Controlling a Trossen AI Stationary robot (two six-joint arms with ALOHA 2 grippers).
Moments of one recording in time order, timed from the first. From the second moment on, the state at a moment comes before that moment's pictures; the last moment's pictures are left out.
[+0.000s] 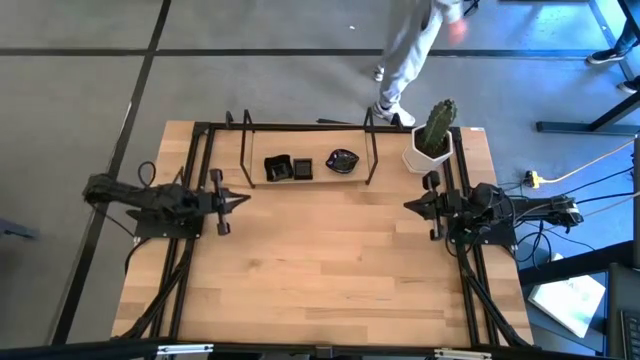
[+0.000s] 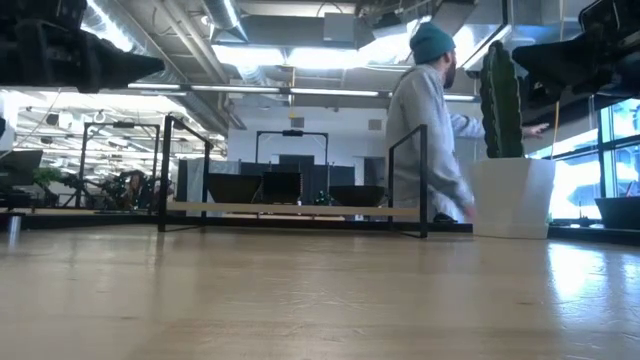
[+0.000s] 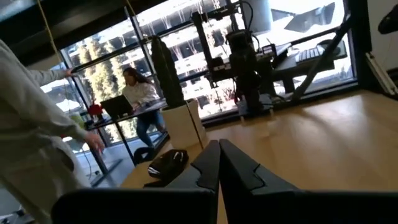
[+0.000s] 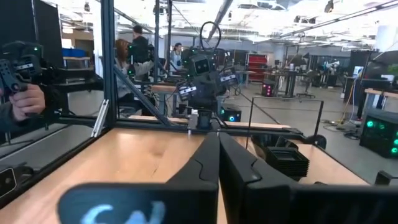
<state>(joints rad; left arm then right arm) -0.23 0.03 0.01 0.13 -0.42 0.35 0.06 0.06 0.01 0.20 0.03 -0.07</state>
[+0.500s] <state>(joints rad) -0.23 0.00 0.01 0.10 -0.37 0.36 0.06 0.06 0.01 0.21 0.03 -0.07</state>
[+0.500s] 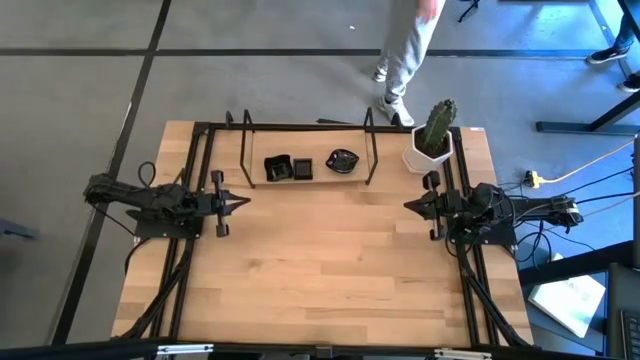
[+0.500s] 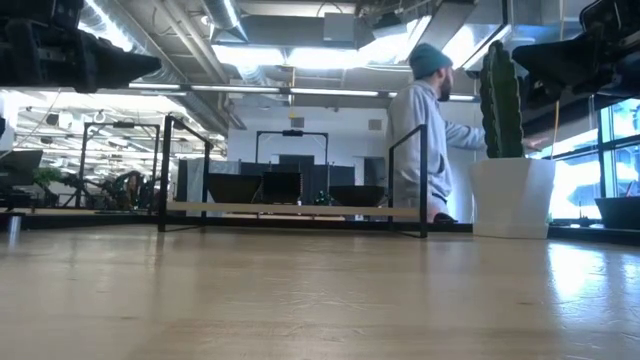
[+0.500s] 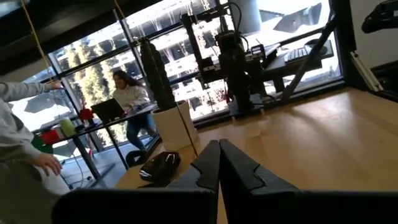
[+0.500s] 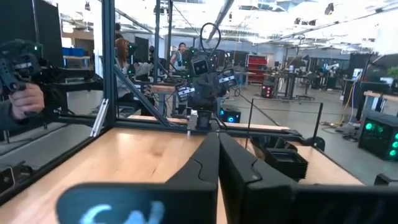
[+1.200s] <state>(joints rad) -0.23 0.00 0.01 0.09 -0.47 0.23 0.06 0.06 0.01 0.18 0.03 -0.11</state>
